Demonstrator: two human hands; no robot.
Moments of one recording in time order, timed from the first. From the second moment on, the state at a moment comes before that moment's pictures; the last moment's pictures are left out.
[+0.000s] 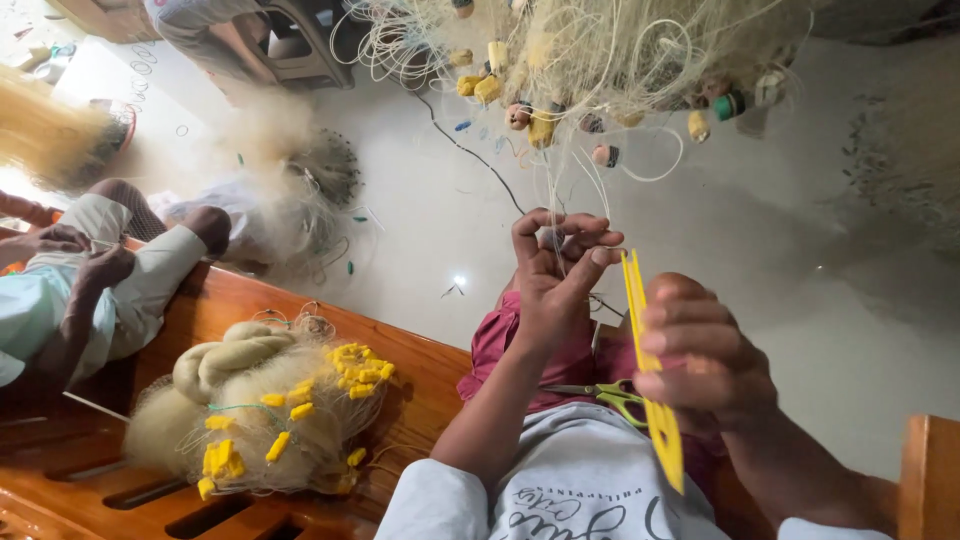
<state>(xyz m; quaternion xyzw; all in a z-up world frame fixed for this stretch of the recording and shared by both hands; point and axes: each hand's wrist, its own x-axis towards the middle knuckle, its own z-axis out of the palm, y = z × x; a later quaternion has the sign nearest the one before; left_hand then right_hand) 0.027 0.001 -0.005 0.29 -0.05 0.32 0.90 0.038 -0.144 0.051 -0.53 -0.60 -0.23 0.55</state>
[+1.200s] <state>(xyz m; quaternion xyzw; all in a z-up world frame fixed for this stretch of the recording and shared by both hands) 0.005 0.005 -0.008 0.47 -0.05 0.38 0.79 -0.046 -0.153 0.042 -0.42 -0.33 0.15 0.84</state>
